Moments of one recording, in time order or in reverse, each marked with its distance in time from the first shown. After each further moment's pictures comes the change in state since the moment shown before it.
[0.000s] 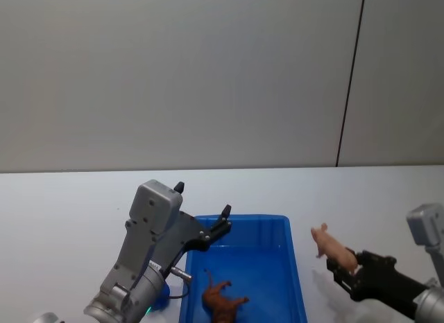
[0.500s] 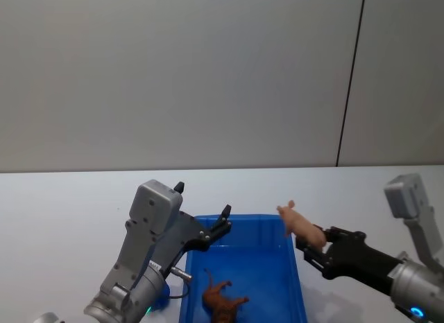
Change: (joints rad) left arm 0.000 0.000 0.000 0.000 0.000 0.000 0.000; right arm 0.087 -0.049 -0.025 -0.008 0.005 0.040 0.098
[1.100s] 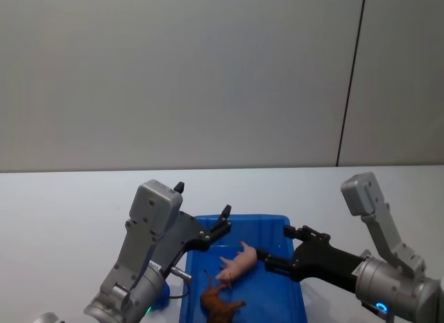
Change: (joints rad) left arm 0.000 0.000 0.000 0.000 0.000 0.000 0.000; right arm 0.080 -0.077 -0.059 0.097 -0.049 0.024 0.039
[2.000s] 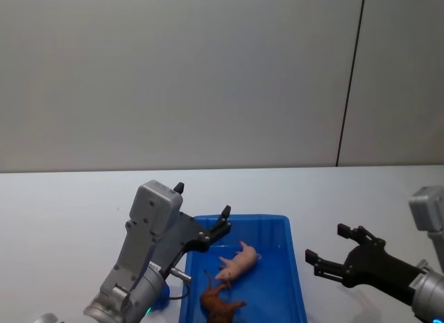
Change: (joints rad) left arm 0.003 0.001 0.000 -0.002 0.003 0.004 0.002; right arm -0.125 0.138 0.076 -0.089 0.087 -0.122 -0.031
